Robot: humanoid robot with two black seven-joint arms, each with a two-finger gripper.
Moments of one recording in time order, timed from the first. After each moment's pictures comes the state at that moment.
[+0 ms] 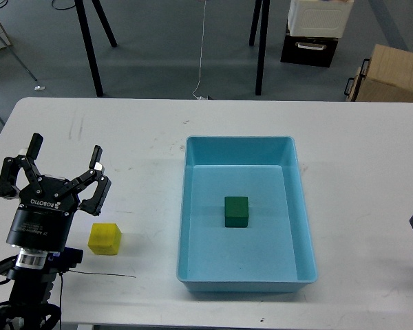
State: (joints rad) left arm 0.26 -0.03 -1.45 -1.72 -0.09 -0.48 0.10; right arm -0.50 -0.03 1.84 1.66 0.22 0.46 -0.23
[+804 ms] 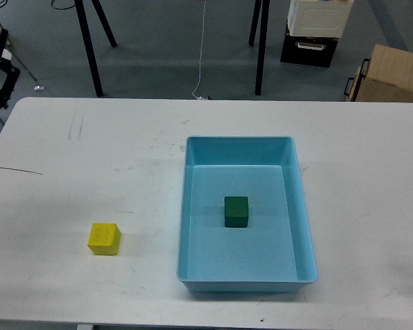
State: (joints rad) left arm -0.24 0.53 -1.45 -1.53 -0.10 -0.49 0.03; right arm -0.53 -0.07 1.88 1.69 0.22 0.47 -0.23
